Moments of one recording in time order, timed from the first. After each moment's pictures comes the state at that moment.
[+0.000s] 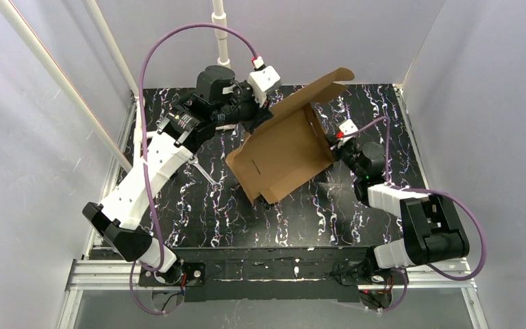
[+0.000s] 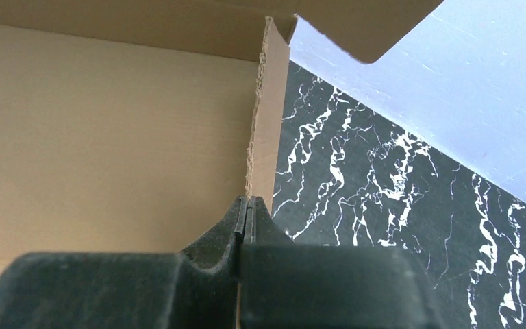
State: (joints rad) left arm -0.68 1.51 1.82 -0.71 0.32 0.23; right arm 0.22 1.39 0.48 0.89 -0.37 -0.27
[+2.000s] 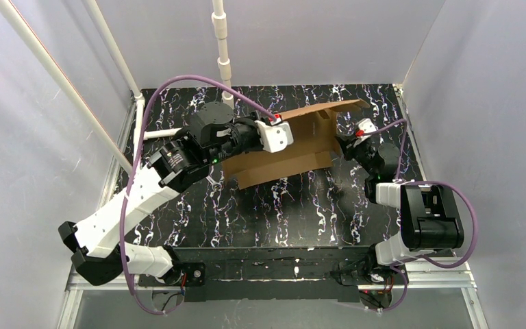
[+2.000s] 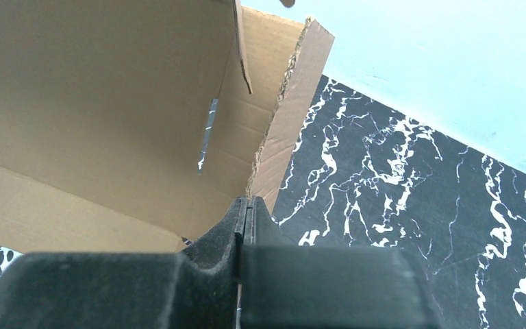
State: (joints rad) left arm -0.92 1.27 1.55 -0.53 0.04 0.79; right arm 0.04 1.48 0.47 1.05 -0.57 -0.14
